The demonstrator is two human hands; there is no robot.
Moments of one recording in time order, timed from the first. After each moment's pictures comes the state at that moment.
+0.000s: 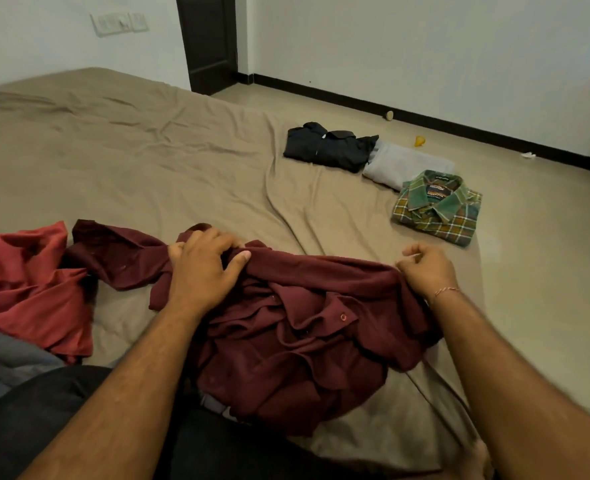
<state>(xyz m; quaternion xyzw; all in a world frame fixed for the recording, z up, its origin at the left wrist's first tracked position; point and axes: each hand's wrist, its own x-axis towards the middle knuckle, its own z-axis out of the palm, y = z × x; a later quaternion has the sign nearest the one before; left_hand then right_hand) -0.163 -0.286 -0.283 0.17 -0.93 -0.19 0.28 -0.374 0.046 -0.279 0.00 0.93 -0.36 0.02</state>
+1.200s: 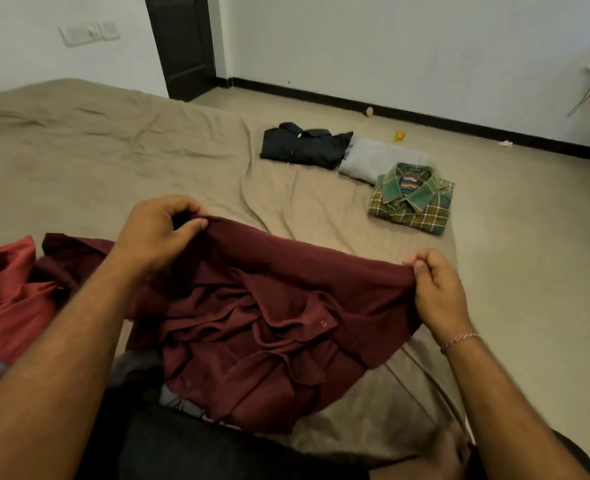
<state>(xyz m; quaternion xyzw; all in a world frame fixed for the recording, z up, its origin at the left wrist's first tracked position) -0.174 -0.312 -0.205 0.07 -0.92 -0.29 0.24 -0.304 0.103 -0.269 -0.13 0.86 -0.49 -0.09</state>
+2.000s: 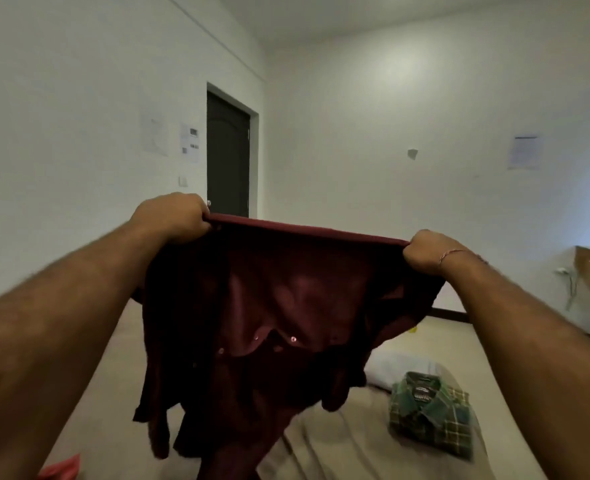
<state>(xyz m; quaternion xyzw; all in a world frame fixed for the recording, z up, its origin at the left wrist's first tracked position) -0.189 -0.358 0.180 0.24 -0.94 0.06 0.25 -0.389 0.019 0.143 -0.15 0.96 -0.19 -0.17</state>
